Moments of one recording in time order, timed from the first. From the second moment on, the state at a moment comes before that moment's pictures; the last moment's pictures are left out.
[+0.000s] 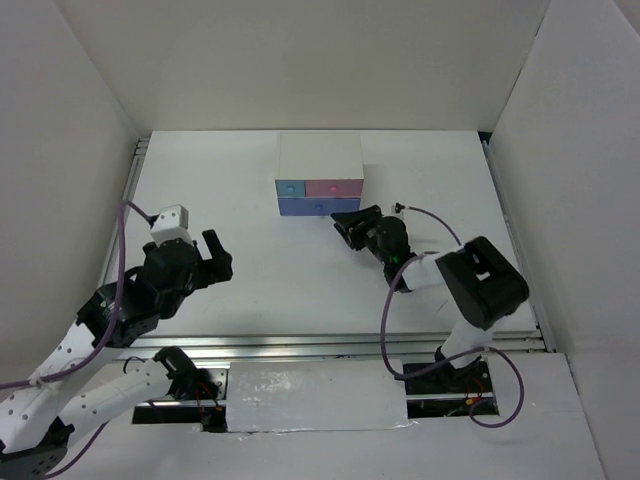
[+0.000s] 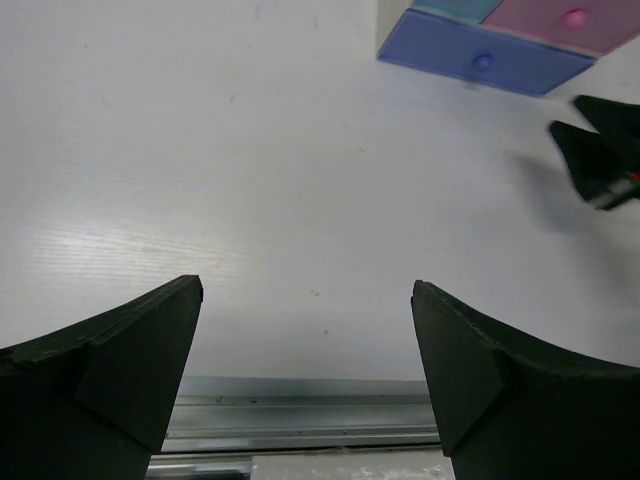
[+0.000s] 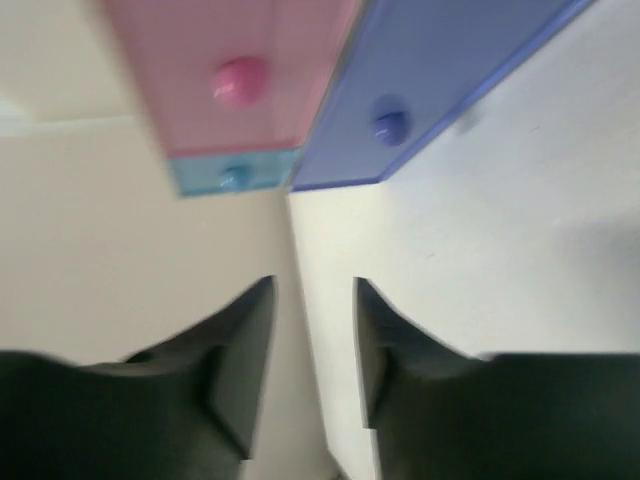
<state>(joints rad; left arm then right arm) -0.72 0.68 0.99 -0.92 -0.54 -0.67 0.48 1.75 0.60 0.91 0.00 1.45</state>
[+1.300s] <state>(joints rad) -0.51 0.54 1.03 -1.04 -0.73 -0.61 0.53 0.34 1.17 -0.96 0.37 0.53</state>
